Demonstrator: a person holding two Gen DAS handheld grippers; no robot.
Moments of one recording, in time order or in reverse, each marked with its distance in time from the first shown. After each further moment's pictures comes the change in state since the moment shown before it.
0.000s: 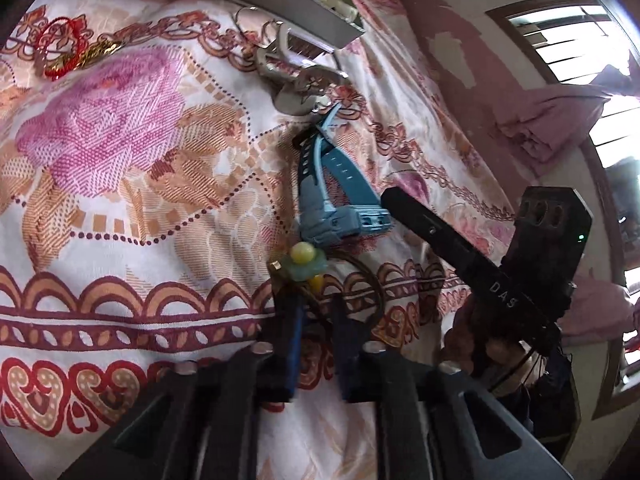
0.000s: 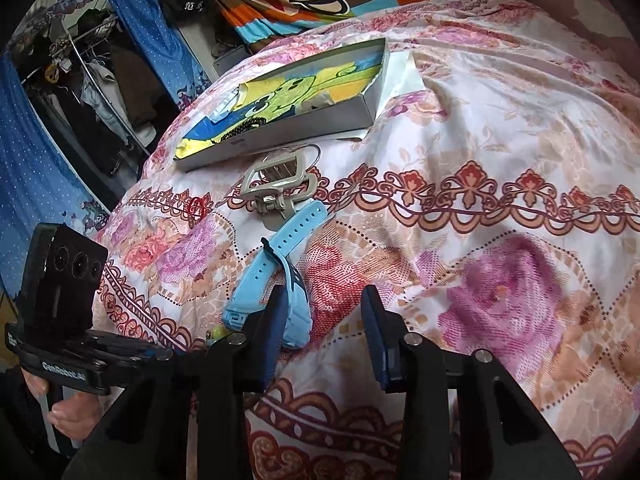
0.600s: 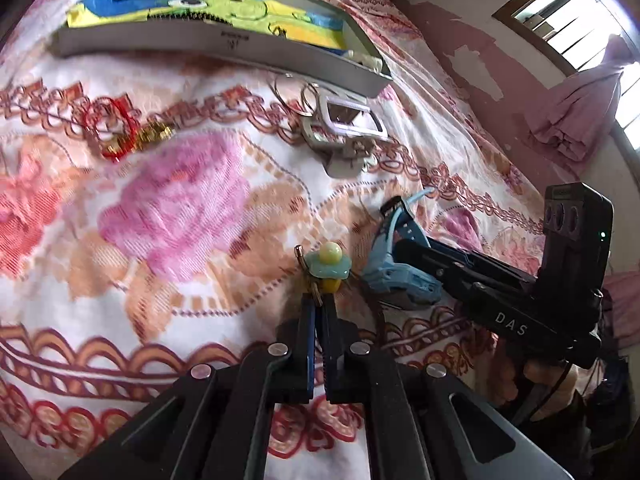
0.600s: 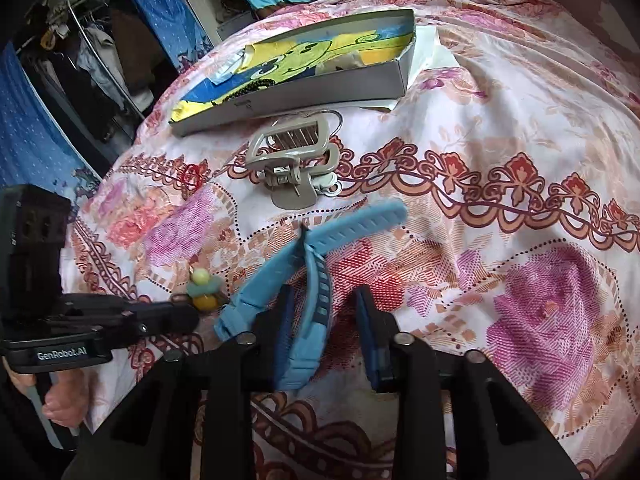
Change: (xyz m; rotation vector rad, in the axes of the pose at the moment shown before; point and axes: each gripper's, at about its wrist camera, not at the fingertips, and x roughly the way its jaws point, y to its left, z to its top) left arm -0.026 0.003 0.018 0.106 -0.167 0.234; right arm 0.031 0.024 0.005 -0.062 0.108 -0.047
